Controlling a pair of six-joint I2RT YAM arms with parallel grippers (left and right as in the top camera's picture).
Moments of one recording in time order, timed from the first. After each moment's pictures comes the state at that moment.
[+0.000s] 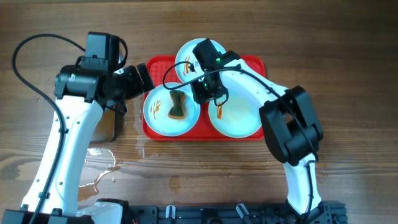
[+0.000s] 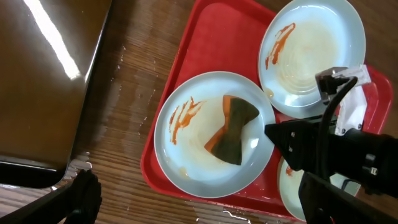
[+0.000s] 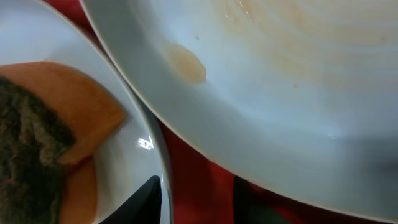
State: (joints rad) left arm -0.14 1.44 1.38 -1.09 0.07 -0.52; right arm 0.55 2.21 1.63 -0.81 -0.24 0.19
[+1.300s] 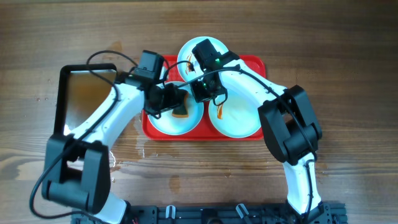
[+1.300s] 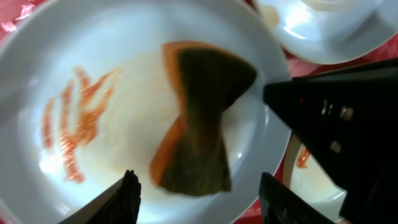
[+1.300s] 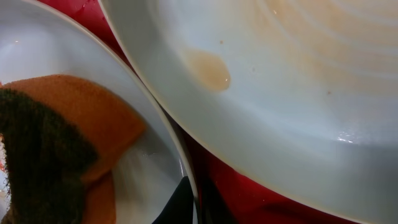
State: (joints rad) left arm -0.31 1.73 1.13 -0.68 0.27 -0.53; right arm 0.55 2.21 1.63 -0.79 -0.24 0.20
